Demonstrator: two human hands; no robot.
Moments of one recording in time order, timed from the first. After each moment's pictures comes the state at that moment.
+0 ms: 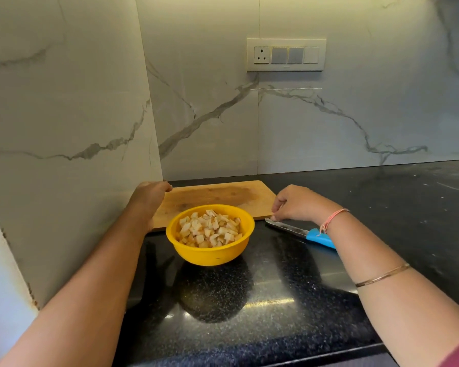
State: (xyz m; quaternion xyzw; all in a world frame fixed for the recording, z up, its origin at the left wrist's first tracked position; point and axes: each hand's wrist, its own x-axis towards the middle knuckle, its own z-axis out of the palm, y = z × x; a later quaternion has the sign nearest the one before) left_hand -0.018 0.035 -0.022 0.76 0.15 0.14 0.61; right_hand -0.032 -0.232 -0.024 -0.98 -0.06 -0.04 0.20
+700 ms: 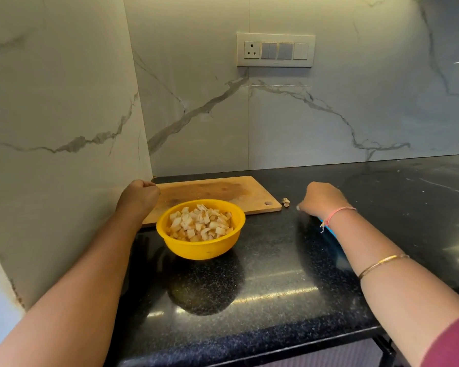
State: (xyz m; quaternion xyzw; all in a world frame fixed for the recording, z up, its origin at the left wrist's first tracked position) left_hand -0.001 0.042 -0.041 0.86 0.12 0.20 0.45; right_hand -0.019 -0.283 -0.043 -0.98 0.15 -0.10 0.07
